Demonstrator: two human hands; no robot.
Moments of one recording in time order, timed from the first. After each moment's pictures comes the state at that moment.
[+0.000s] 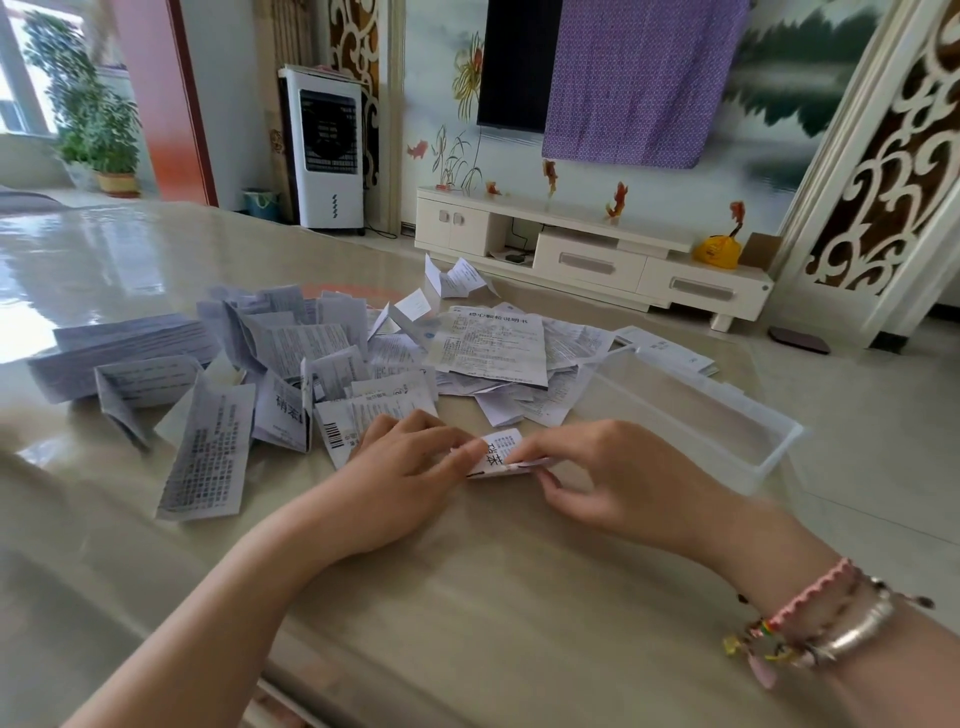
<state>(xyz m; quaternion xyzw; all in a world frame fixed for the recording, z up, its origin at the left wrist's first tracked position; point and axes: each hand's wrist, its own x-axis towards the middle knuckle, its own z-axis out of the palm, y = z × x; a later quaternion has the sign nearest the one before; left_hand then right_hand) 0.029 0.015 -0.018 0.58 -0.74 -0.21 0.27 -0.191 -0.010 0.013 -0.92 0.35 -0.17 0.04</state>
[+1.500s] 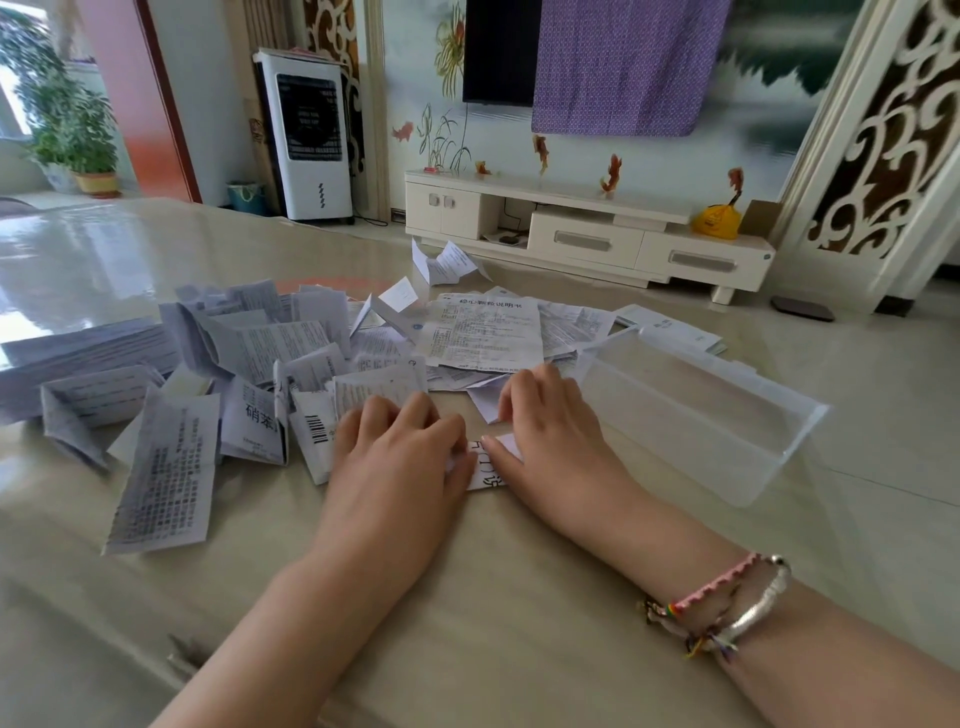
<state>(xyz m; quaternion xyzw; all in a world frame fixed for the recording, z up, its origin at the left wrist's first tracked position) 0.006 0.005 -0.035 0.63 -0.71 0.10 0.29 -0.142 -0.038 -0.022 -0.84 0.49 -0.24 -0.04</state>
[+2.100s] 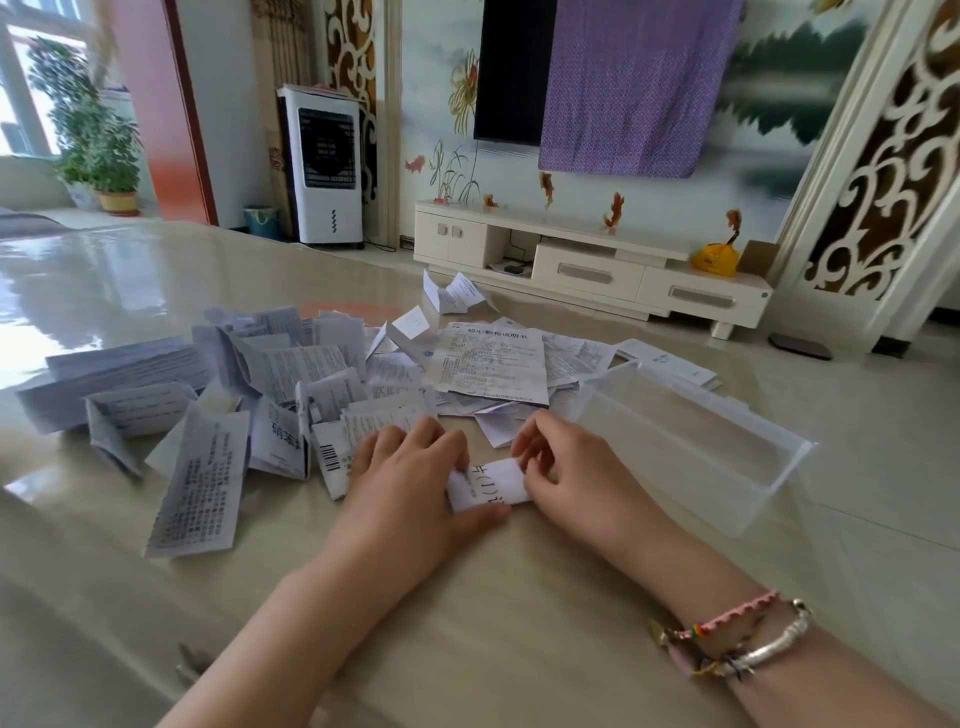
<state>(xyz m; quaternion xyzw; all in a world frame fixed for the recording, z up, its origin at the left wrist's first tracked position) 0.013 0.007 -0.025 0.65 -0.73 -0.02 0.23 -0.160 -0.034 -0.012 -0.82 0.48 -0.30 0.12</state>
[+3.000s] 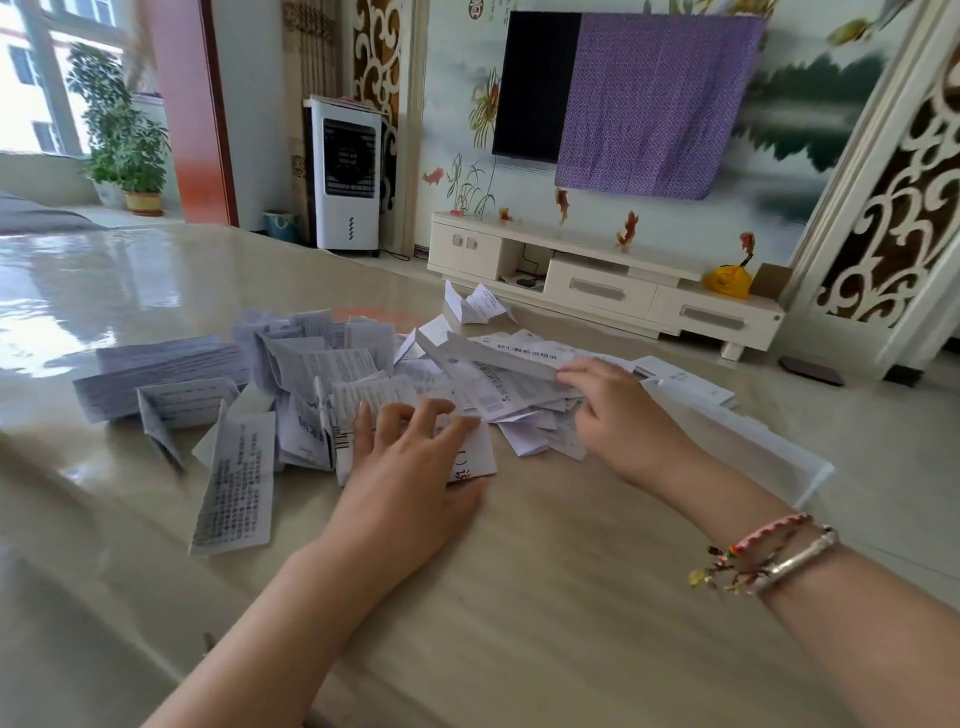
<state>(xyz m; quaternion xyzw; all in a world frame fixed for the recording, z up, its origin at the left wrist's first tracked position) 0.038 0.005 -0.024 0.63 -0.73 0.05 0.25 -0.160 -0.070 0.030 -0.84 0.51 -0.21 -0.01</state>
